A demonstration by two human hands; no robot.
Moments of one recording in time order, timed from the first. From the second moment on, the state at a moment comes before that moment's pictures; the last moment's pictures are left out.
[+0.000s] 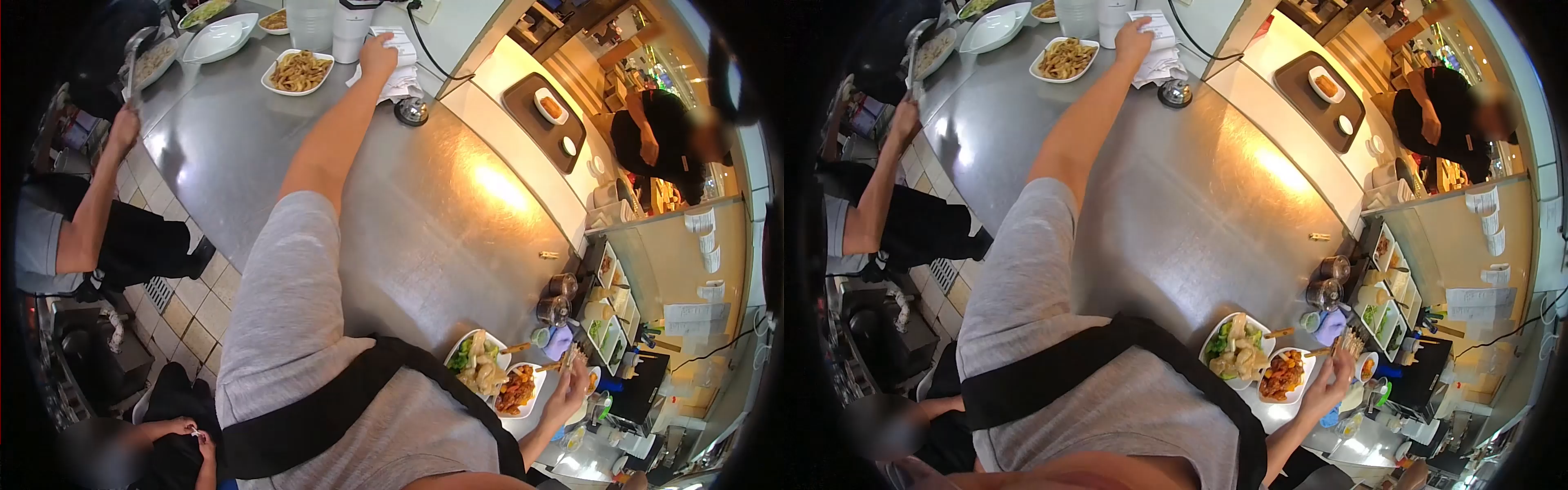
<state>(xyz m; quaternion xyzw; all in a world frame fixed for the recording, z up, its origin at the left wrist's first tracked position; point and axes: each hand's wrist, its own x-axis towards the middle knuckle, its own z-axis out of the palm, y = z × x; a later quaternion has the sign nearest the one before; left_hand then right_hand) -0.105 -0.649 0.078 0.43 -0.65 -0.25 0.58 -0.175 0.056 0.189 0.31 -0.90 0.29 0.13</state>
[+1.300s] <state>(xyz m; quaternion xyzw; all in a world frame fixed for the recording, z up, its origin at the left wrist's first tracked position) 0.106 -0.149 -0.018 0.37 -0.75 -0.45 0.31 -0.141 0.193 0.189 0.29 -0.93 0.22 0.08</state>
